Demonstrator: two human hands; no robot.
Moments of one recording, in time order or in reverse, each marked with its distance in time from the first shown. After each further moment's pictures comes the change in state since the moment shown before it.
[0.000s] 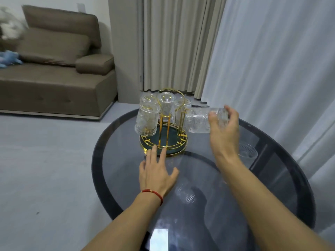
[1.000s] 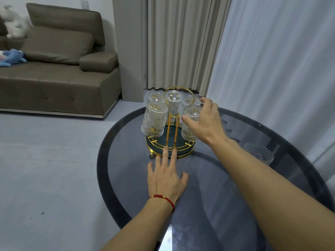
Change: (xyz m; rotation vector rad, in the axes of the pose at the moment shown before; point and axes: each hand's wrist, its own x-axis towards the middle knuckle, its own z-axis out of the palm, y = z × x) left_hand 0.005 0.000 0.011 0.120 -0.005 0.041; right_hand 0.046 0.012 0.070 -0.578 -0.331 -0.287
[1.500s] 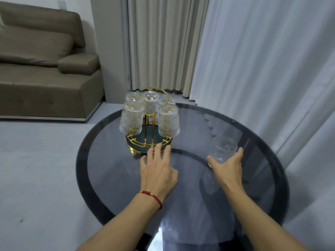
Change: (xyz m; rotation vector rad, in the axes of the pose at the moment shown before) left_hand -0.025 0.051 -0.035 -0.011 0.109 0.152; right_hand -0.137 0.115 -0.047 0.240 0.170 0.618
